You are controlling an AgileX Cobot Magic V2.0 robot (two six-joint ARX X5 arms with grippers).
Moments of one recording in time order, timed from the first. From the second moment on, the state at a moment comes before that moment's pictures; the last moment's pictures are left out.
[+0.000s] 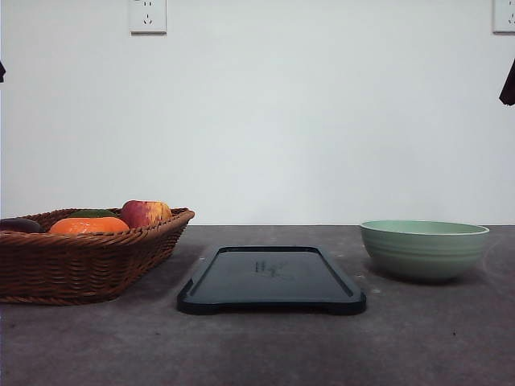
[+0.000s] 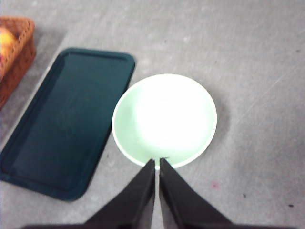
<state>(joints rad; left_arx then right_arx) -0.06 0.86 0.87 -0.64 0.34 -0.05 0.10 0.92 0.82 -0.56 -0.26 0.06</state>
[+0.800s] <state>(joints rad) -0.06 0.86 0.87 -0.62 0.34 -0.02 0.10 1.21 1.19 -0.96 -0.18 0.07</state>
